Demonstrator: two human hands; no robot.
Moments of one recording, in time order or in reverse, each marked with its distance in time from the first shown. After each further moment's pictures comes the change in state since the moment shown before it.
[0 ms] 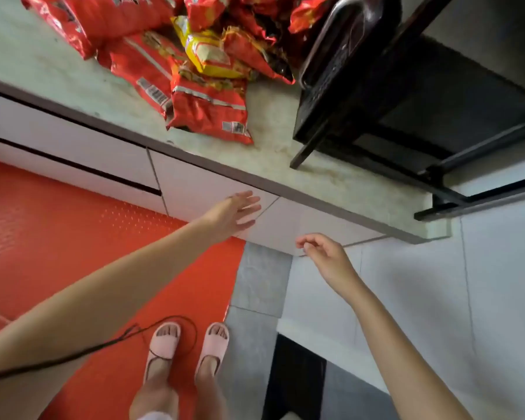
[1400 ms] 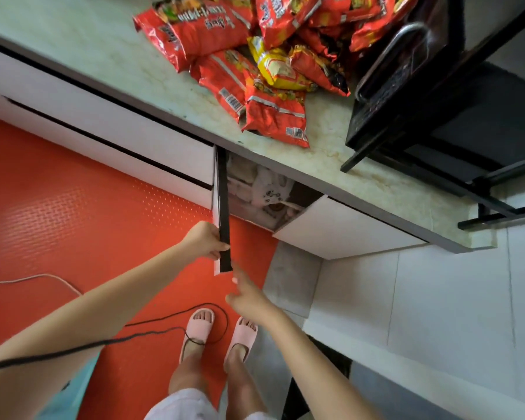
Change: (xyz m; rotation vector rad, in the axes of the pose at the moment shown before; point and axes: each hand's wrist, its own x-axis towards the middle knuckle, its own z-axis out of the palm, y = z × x) left_hand -0.106 -0.021 -0.130 0.816 0.369 -0.140; right_hand -0.059 -0.057 0.206 -0.114 -0.555 0.175
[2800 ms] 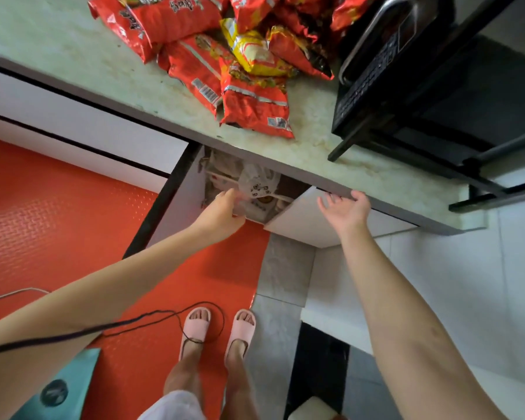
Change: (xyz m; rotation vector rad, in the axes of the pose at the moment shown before) left_hand -0.002 0.067 0.013 0.294 0.125 0.457; right_hand 0.043 0.032 -0.223 1.730 0.620 -0.170
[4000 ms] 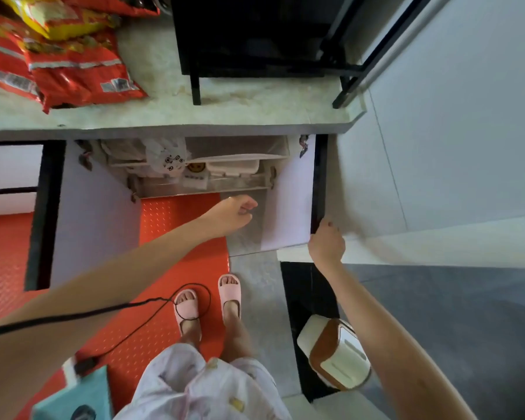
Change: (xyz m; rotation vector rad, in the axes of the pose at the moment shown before) left_hand -0.023 0.120 0.154 0.176 -0.553 0.238; right_hand -0.101 -0.019 -0.250 -1.942 0.604 -0.231
